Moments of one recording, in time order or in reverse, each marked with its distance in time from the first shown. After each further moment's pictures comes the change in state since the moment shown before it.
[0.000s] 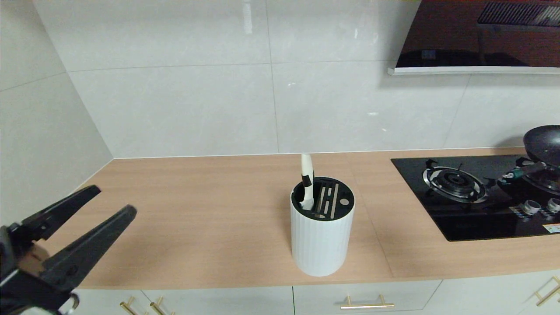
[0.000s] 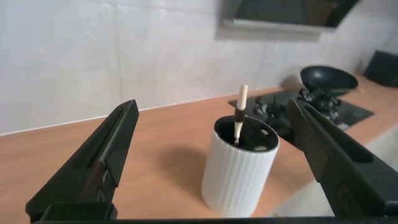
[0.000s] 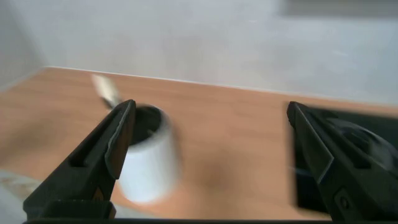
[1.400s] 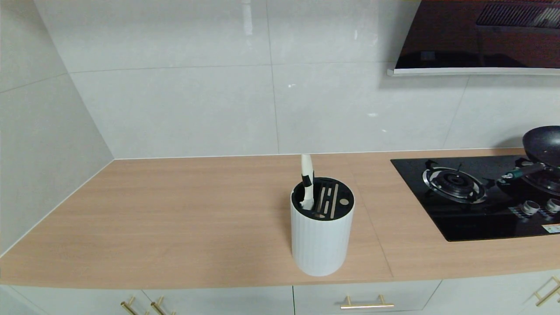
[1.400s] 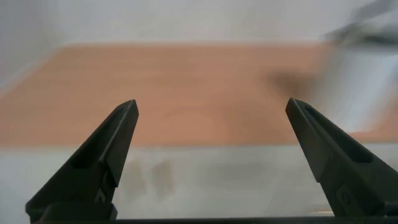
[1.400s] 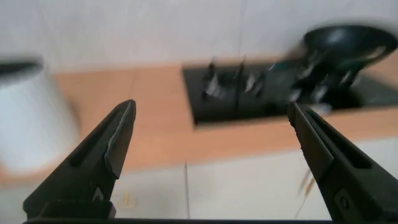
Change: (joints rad) left arm 0.189 -0.989 0.081 1.142 0.371 0.246; right arm -0.454 -0.722 0.461 0.313 0.106 -0.002
